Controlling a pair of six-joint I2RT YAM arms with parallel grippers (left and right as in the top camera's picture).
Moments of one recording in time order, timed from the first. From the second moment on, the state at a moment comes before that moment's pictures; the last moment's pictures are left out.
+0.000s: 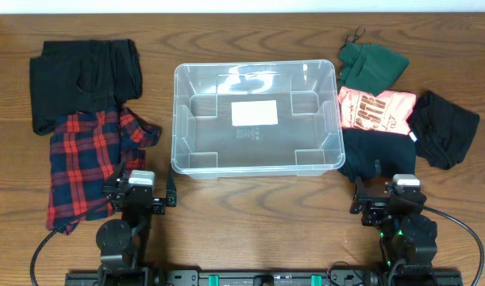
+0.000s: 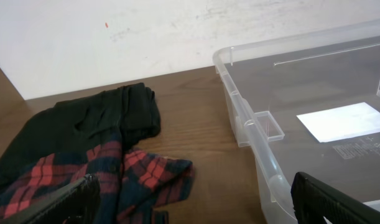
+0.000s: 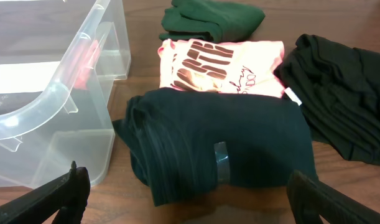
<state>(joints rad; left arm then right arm) 0.03 0.01 0.07 -0.21 0.08 0.16 0.04 0.01 0.15 -0.55 0.05 0.08</state>
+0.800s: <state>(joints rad) 0.03 0.01 0.04 -0.01 0.19 0.09 0.04 0.01 0.15 -0.55 0.05 0.08</state>
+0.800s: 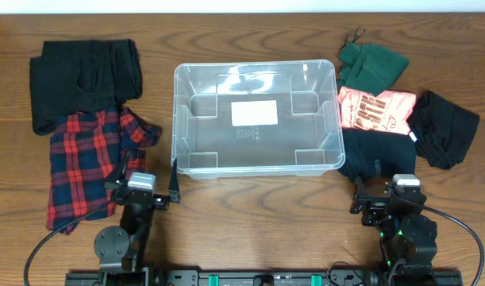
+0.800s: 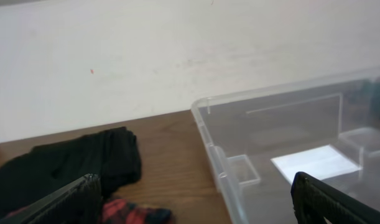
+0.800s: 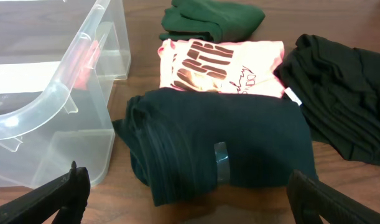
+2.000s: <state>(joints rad) 0.39 1.17 1.39 -1.06 0.01 -0.27 0.04 0.01 0.15 -0.55 0.05 0.08</state>
